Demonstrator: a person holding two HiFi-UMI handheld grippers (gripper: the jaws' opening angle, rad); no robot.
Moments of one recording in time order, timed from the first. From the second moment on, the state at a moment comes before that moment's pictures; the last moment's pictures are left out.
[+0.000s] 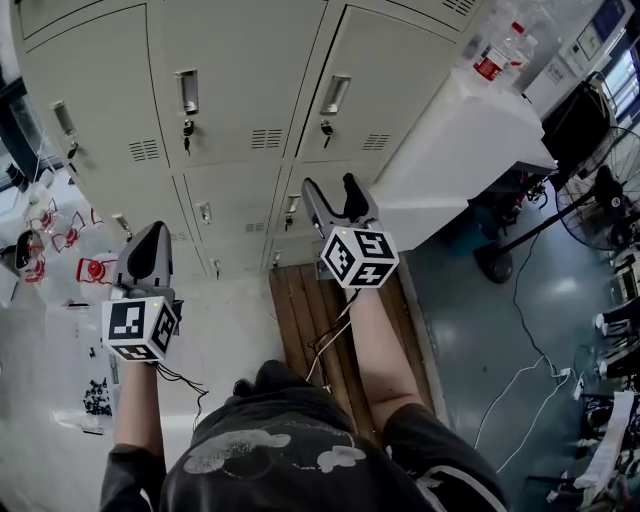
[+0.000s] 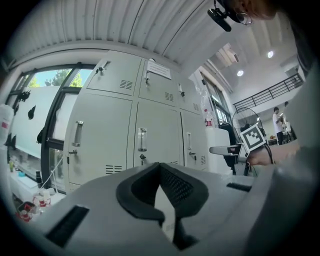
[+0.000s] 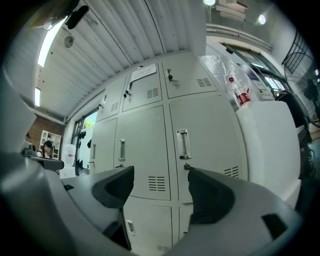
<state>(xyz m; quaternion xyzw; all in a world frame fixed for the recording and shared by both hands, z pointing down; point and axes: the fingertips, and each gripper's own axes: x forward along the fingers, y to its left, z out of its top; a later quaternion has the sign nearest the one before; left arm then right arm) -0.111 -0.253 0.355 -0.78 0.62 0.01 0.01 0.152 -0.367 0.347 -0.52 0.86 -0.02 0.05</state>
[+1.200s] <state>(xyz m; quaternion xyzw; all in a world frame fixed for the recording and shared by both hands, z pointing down) -0.058 -0.363 0.331 -0.75 0.66 0.02 0.05 0.119 -0.542 0.301 -0.46 0.88 0.04 0.03</state>
